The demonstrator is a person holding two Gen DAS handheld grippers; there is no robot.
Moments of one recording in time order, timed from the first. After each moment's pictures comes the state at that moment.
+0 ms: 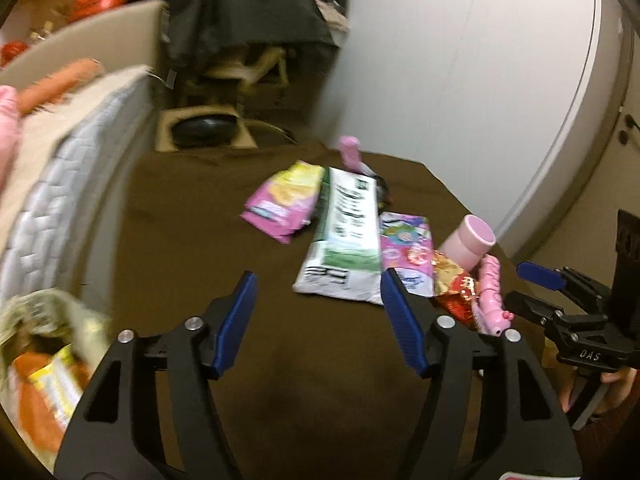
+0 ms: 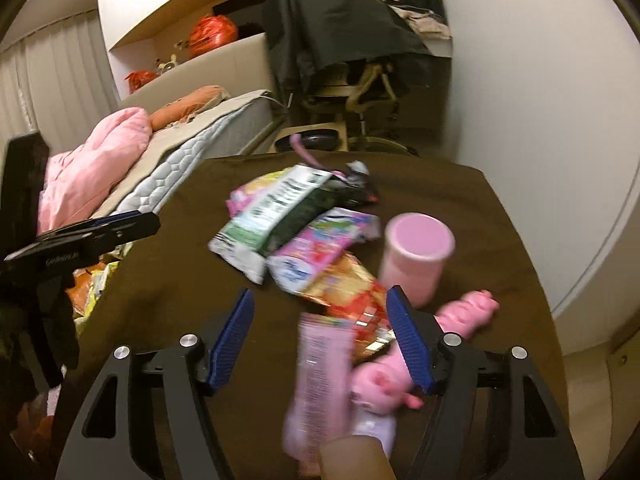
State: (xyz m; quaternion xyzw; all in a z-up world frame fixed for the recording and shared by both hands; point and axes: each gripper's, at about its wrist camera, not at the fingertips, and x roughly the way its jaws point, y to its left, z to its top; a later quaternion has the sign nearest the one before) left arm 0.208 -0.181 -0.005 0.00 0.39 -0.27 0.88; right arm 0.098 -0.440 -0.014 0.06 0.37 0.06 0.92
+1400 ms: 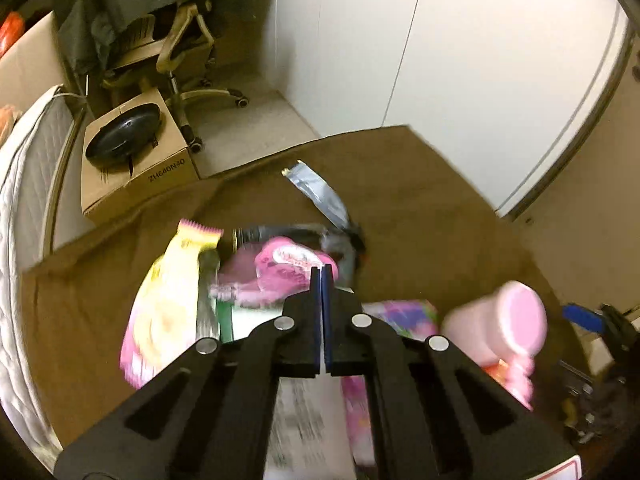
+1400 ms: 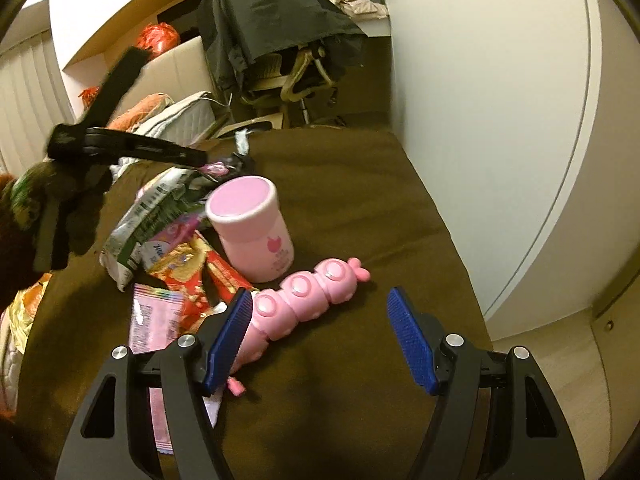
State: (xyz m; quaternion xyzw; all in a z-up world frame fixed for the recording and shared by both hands) left arm 0.319 -0.342 -0.027 0.12 0.46 -0.32 0.82; right arm 0.096 -0.525 -0.047 0.09 0.37 -0.01 0.92
